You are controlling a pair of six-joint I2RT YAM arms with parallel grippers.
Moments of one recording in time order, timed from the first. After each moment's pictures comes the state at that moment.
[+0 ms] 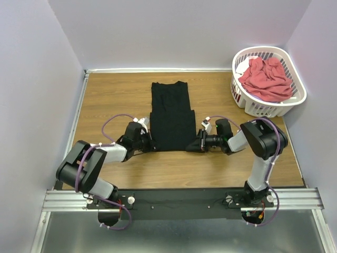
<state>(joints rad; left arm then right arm) -0.45 1.47 0.43 0.35 0.37 -0.71 0.38 1.87 0.54 0.71 -0.90 0.86</state>
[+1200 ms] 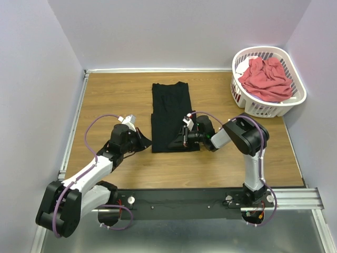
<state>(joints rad) -0.37 1.02 0.36 0.10 0.29 -0.71 0.58 2.08 0.76 0.84 -0.84 1.06</state>
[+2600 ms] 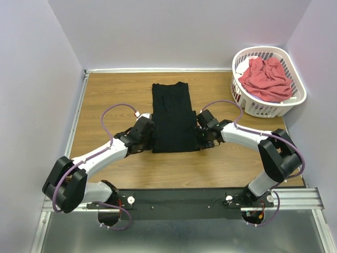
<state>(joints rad) -0.63 1.26 0.70 -0.36 -0.11 -0.62 0.63 1.62 0.90 -0.45 0.02 0.55</state>
